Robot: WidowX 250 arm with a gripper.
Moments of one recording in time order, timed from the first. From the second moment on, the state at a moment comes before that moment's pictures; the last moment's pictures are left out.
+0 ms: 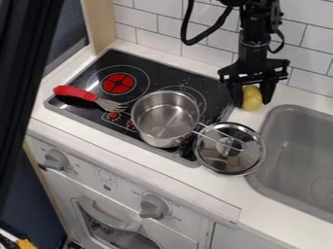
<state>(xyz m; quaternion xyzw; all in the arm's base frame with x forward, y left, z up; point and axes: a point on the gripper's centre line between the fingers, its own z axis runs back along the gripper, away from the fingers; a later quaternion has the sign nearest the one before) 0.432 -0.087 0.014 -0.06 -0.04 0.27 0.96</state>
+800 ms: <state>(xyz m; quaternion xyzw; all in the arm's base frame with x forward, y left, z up) 0.425 -0.028 0.063 -0.07 -0.09 0.36 0.93</state>
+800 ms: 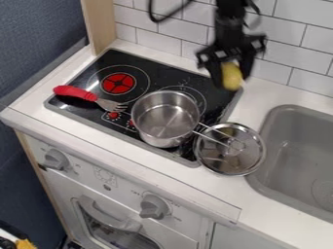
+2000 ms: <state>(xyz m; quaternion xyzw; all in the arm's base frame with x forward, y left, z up) 0.367 0.125 0.056 0.00 -0.10 0.57 0.82</state>
